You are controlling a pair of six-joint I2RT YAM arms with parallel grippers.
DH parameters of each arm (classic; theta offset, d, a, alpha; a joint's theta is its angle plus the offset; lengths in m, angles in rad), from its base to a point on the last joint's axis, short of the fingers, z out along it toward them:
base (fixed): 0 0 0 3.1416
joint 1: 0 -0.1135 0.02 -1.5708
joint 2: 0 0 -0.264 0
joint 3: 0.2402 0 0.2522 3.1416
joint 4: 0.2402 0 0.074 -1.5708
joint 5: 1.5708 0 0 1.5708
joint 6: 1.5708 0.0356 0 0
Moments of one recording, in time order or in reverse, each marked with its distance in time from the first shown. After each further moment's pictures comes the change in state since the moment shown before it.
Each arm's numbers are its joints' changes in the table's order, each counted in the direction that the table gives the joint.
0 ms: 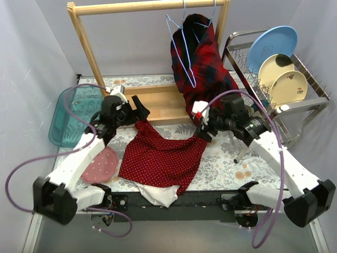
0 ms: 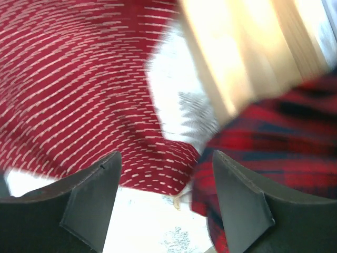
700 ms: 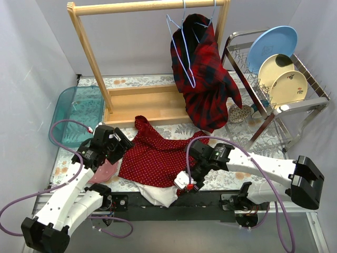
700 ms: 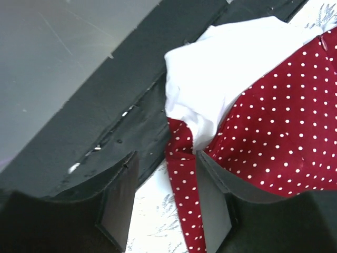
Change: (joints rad) left arm -0.001 0.465 -0.228 0.520 -0.105 -0.357; right arm -0.547 -0.051 -0.304 0.165 -0.360 -0.576
